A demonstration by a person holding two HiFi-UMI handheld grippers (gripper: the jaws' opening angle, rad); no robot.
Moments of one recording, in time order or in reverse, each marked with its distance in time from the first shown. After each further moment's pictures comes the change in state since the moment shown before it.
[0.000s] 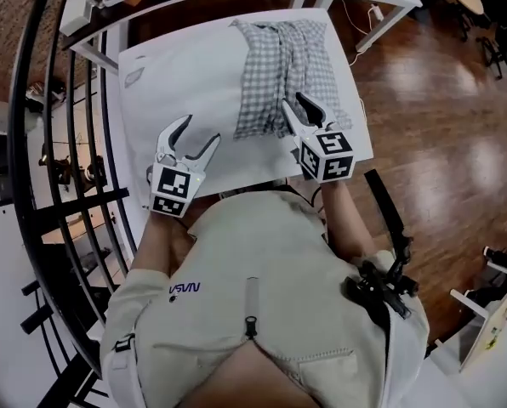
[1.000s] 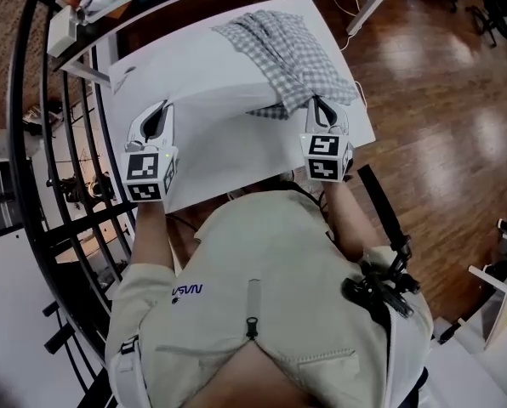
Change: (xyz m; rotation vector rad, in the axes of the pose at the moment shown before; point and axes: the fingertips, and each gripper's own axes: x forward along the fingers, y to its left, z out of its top) left arm -0.008 0.090 0.024 -0.074 -0.072 0.186; right arm -0.036 -0.059 -0.043 -0.199 0.131 -0.438
